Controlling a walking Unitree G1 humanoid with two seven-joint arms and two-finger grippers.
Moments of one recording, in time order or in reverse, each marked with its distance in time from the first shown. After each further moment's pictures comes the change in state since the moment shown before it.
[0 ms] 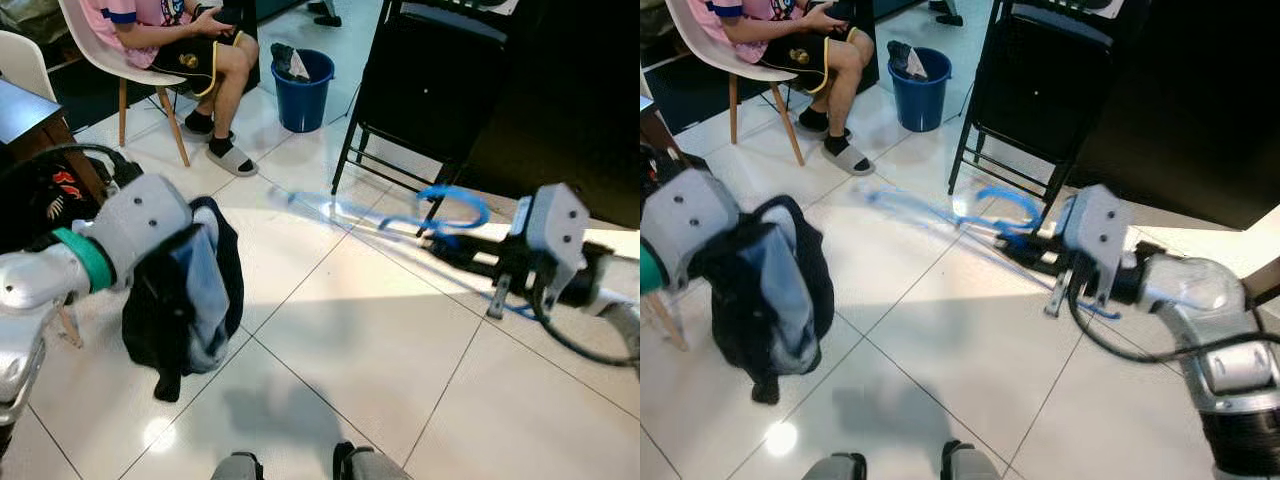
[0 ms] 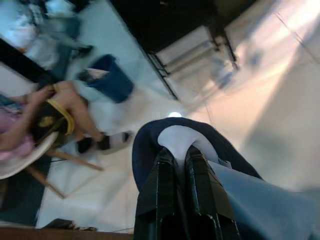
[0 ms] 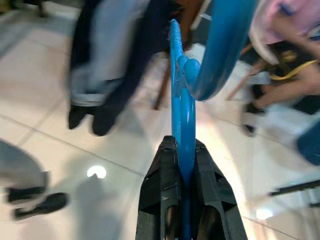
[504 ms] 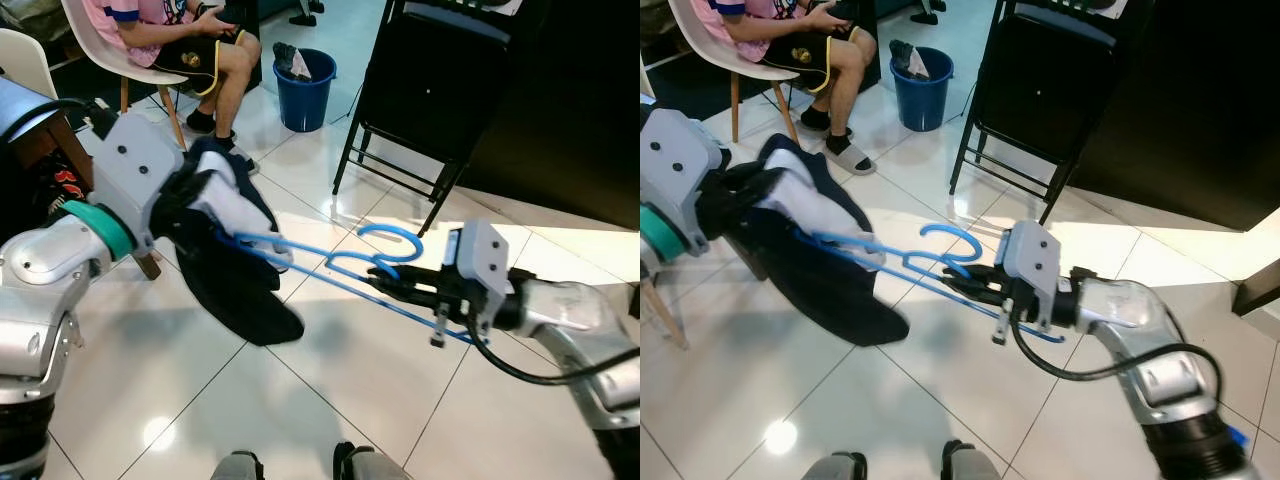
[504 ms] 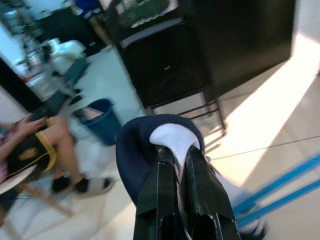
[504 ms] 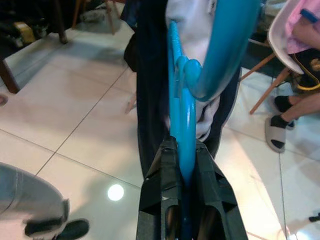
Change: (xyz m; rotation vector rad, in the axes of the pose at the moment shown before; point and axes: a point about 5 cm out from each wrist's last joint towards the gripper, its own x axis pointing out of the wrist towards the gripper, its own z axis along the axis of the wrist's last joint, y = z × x) left arm 0.010 -0.006 0.031 -0.212 -0.216 -0.016; right arm 0.051 0.018 -0.008 0.070 -0.096 0.007
